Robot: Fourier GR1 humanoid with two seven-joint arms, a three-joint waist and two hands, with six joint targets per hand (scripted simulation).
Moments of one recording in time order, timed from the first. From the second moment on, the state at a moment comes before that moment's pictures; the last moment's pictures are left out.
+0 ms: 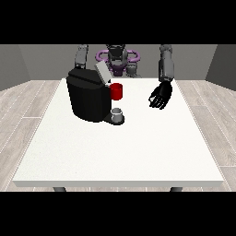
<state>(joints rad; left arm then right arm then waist) -0.60 0.49 -0.04 -0.79 -0.69 0.00 -0.25 -0.28 -0.01 0.05 -1.40 0.17 -0.15 -0.01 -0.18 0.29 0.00</state>
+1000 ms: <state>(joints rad) -0.71 0.44 -0.05 -0.65 -0.78 -0.08 -0.33 -0.26 -0.03 0.04 -1.30 0.21 -0.21 0.01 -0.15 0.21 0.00</state>
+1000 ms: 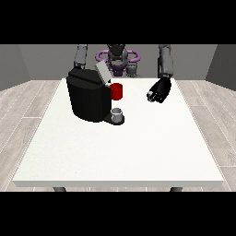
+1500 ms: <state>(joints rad) -0.80 0.41 -0.04 -0.69 -0.76 -0.27 -0.27 -0.25 -0.05 0.01 -1.22 0.19 -0.17 -0.01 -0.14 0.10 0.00</state>
